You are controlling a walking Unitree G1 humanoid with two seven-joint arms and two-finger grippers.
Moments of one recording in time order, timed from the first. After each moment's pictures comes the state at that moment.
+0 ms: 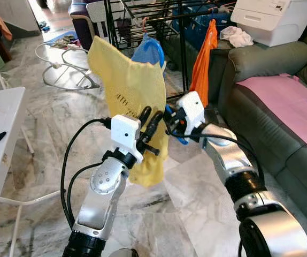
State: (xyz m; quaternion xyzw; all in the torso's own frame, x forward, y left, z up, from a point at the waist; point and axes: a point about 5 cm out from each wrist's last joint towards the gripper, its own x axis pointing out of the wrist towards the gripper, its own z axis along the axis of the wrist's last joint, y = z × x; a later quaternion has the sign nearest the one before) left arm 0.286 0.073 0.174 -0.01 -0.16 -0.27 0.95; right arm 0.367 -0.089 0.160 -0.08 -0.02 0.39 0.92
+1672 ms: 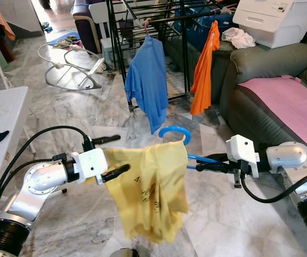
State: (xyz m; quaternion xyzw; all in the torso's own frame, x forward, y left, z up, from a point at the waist) left arm 0.283 0.189 0.134 0.37 -0.04 -0.47 0.80; right arm 0.303 -0.201 0.150 -0.27 0.07 0.62 0.73
